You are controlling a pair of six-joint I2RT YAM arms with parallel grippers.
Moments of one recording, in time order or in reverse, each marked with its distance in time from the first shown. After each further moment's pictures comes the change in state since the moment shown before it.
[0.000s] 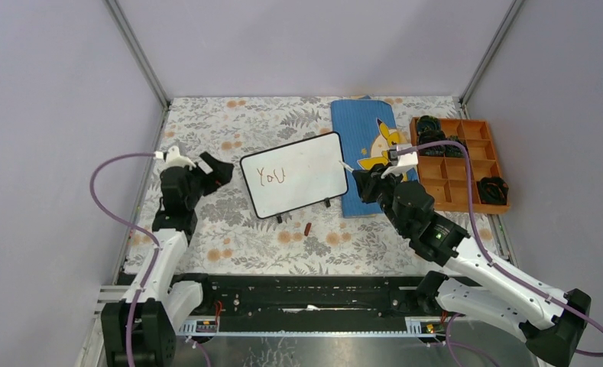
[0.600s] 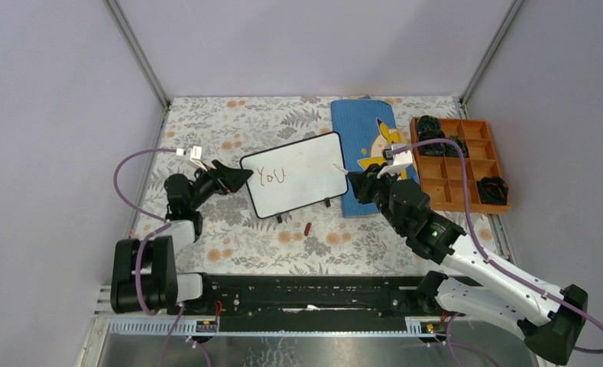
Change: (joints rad) left arm 0.095 0.299 -0.233 0.768 0.595 -0.135; right arm 0.000 0.027 0.000 0.009 -0.047 0.034
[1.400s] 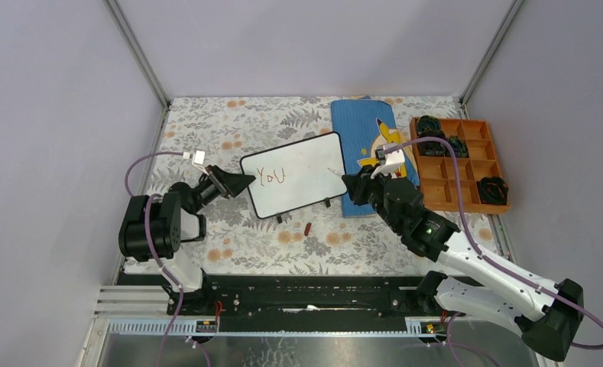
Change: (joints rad) left arm 0.040 0.442 -0.032 0.692 0.209 -0.264; right arm -0.001 0.037 0.000 0.003 -0.042 0.004
